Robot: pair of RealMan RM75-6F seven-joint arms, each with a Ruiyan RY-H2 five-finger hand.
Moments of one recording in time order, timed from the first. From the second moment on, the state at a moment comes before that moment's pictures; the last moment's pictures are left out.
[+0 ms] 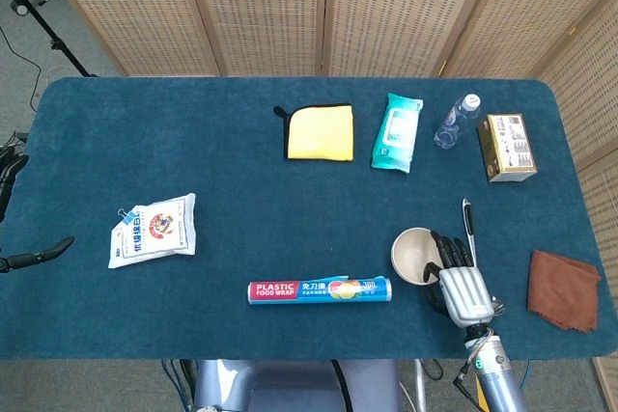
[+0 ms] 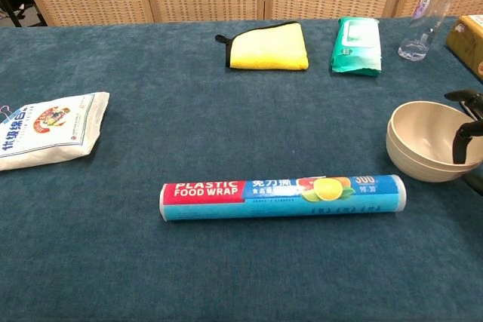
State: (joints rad) left arm -0.18 -0.83 -0.16 -1.94 1.44 1.50 0.00; right arm 0.22 -1.49 0.03 -1.59 -1.41 1.30 -0.33
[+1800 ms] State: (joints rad) left arm -0.18 -0.82 -0.17 -1.96 1.44 1.51 0.00; right arm 0.23 -1.47 0.09 -1.63 -1.42 1.35 -0.36
